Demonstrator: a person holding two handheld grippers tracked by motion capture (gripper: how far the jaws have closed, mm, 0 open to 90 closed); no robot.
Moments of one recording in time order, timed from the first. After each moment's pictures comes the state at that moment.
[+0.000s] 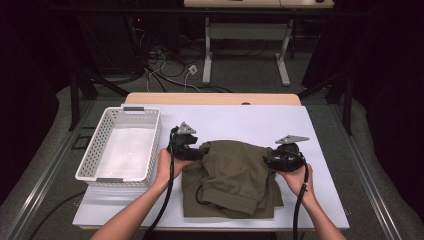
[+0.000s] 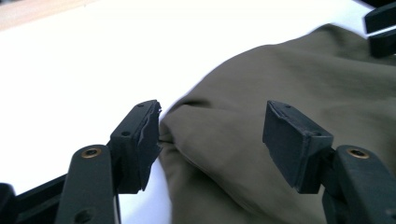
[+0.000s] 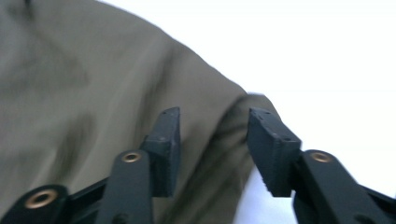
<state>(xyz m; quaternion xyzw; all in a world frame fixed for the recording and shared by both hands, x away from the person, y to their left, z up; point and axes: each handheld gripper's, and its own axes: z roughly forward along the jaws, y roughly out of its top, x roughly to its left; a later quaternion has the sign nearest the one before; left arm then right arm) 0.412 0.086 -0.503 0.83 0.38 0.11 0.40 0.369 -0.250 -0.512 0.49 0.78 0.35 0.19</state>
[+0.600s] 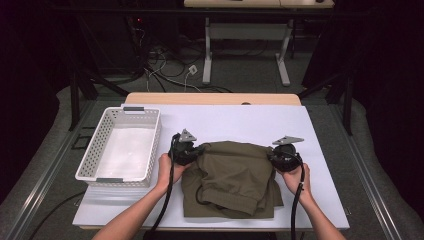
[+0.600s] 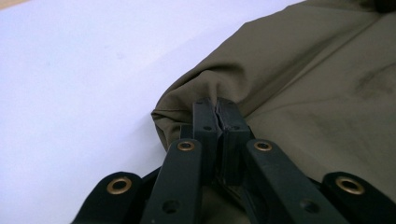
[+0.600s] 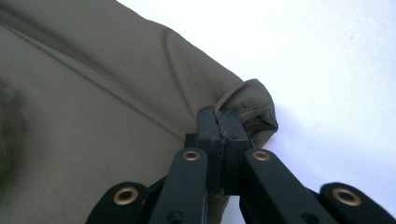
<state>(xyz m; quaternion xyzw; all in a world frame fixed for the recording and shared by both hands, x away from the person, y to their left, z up) 0.401 0.092 -0.527 0.84 0.35 0.13 0.40 0.370 -0.248 -0.526 0.49 0.78 0.31 0.22</state>
